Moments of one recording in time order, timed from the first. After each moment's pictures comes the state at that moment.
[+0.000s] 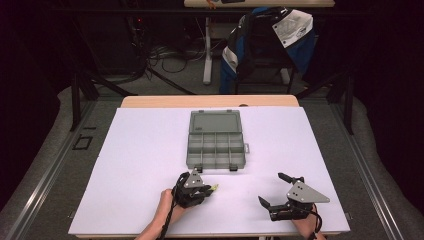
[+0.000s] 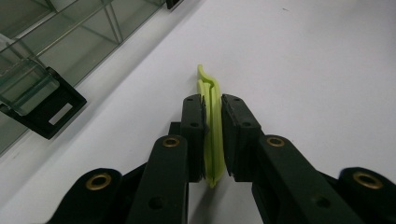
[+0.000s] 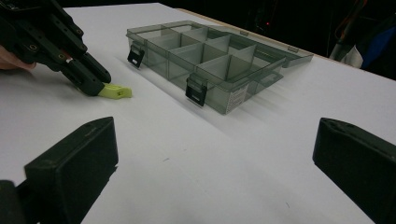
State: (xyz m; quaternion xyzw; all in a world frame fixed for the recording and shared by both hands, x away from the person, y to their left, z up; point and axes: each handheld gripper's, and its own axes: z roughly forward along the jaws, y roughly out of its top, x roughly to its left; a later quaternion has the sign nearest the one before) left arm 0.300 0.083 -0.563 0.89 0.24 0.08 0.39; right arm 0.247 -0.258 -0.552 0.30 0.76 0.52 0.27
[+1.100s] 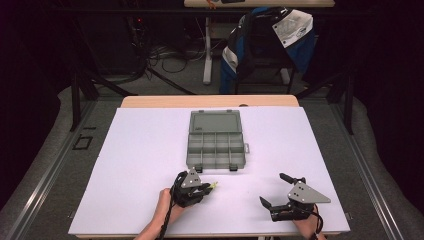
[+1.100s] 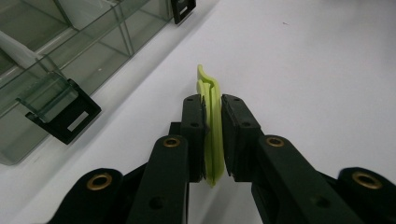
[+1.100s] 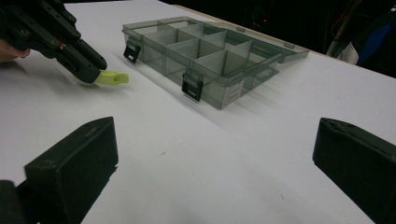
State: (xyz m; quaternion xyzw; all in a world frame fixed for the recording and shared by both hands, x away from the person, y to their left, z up) left arm 0.299 0.088 -0.557 0.88 0.24 0.09 0.40; right arm 0.245 -0.260 -0.553 0.30 0.76 0.51 0.27
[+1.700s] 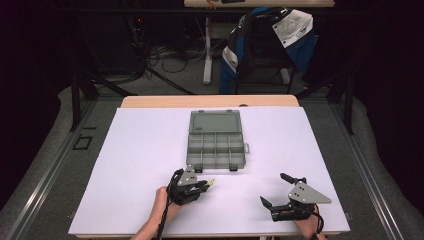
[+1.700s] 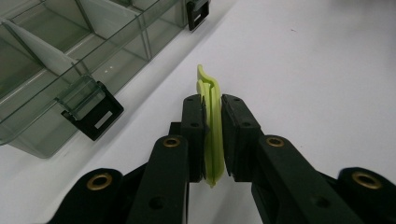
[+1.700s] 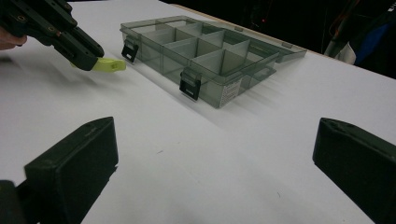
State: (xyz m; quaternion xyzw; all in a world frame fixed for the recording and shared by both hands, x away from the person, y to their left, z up) left arm 0.302 0.096 -0.551 0.87 0.25 0.10 0.41; right arm 0.245 -0.262 -0.553 0.30 0.76 0.51 0.27
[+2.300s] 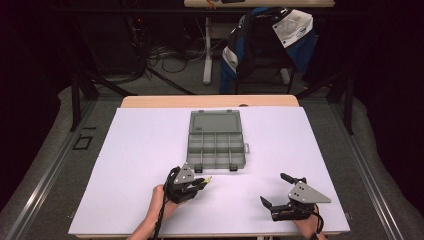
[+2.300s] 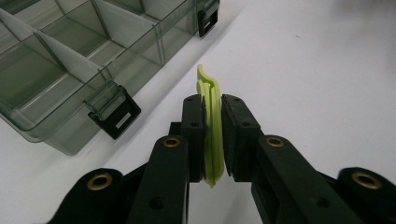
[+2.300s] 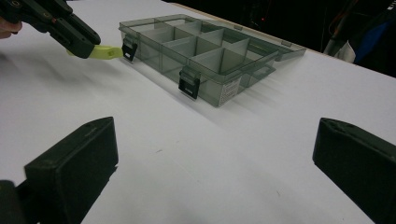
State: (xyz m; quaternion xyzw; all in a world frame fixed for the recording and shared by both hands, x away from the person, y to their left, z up) left arm 0.303 0.104 -0.542 0.87 0.25 0.11 0.41; right arm 0.245 -0.262 -0.553 0.31 0.76 0.51 0.27
